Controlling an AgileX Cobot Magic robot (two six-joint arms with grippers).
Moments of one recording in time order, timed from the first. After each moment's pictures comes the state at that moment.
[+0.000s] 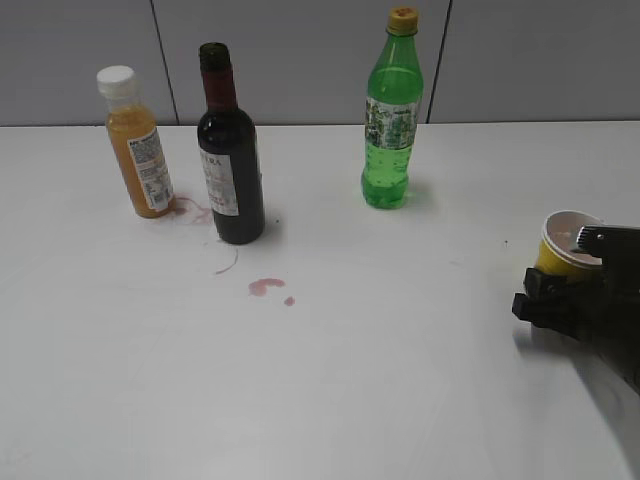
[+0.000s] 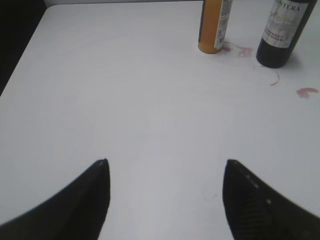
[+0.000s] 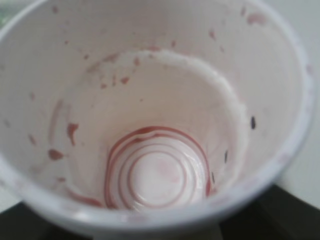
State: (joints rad) left arm 0.01 0.00 -0.47 -0.13 1.09 0.17; right arm 0.26 2.10 -0.32 0.22 -1.21 0.08
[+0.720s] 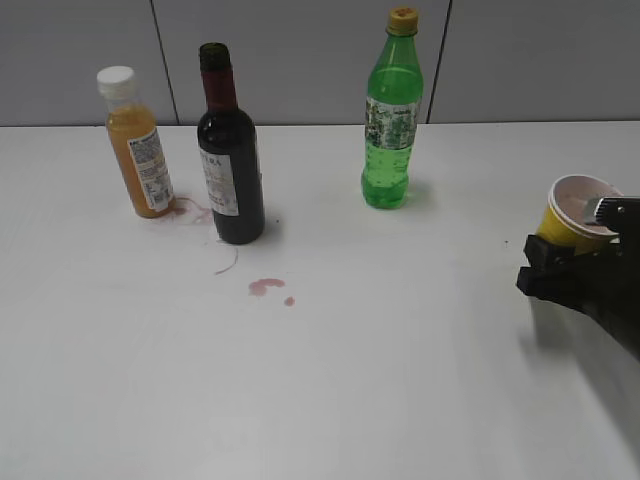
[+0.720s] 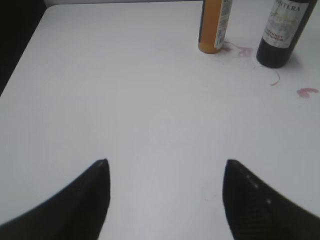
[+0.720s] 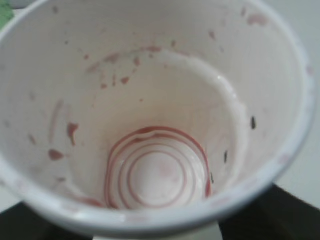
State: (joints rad) left arm 0.01 0.00 -0.47 -0.13 1.09 0.17; right arm 0.26 1.95 -0.30 0.15 -1.21 0.08
